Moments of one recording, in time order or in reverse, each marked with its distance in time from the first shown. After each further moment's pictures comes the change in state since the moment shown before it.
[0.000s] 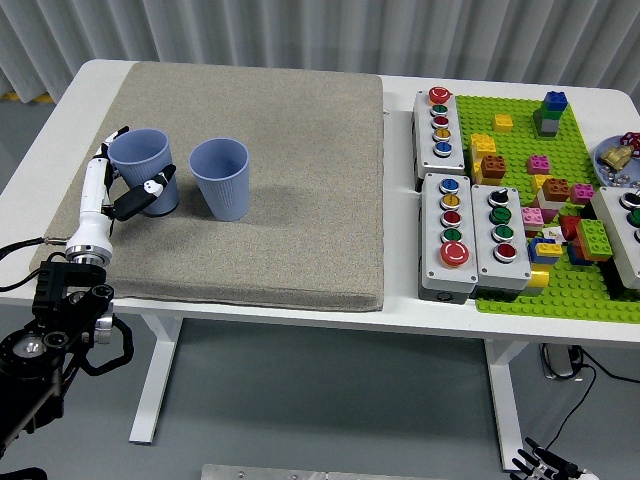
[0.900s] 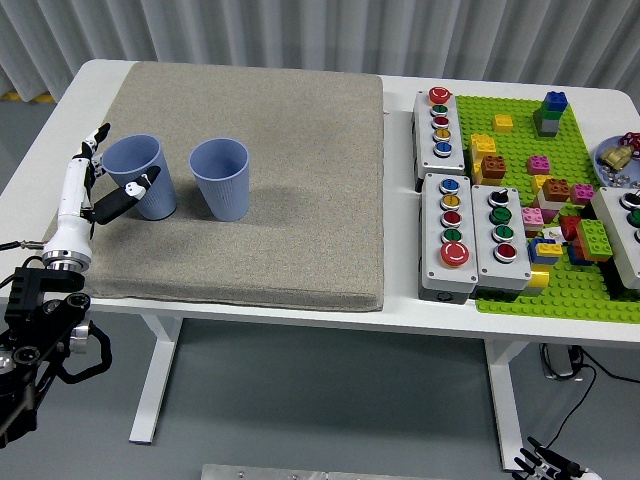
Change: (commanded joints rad) left arm 0.096 0.083 -0.021 -0.155 0.004 -0.012 0.017; right arm 0.001 -0.004 0.001 0.000 -0.003 -0.004 0.003
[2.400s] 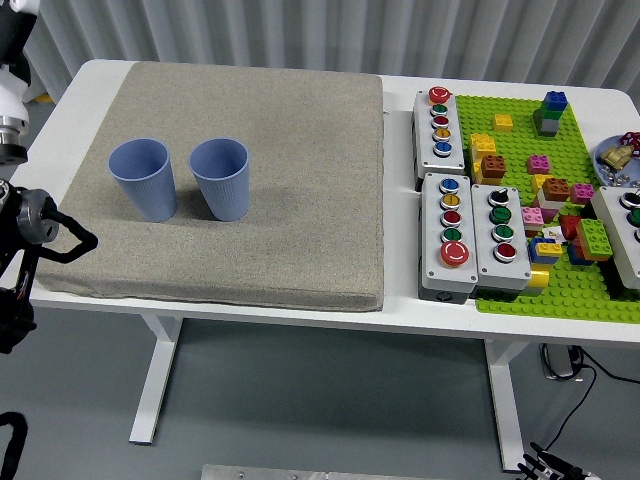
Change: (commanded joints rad) left arm -0.172 -0.046 -0.339 -0.399 -0.139 -0.136 0.098; right arm -0.001 -0.001 -0.015 0.000 -0.003 -0.020 -0.005
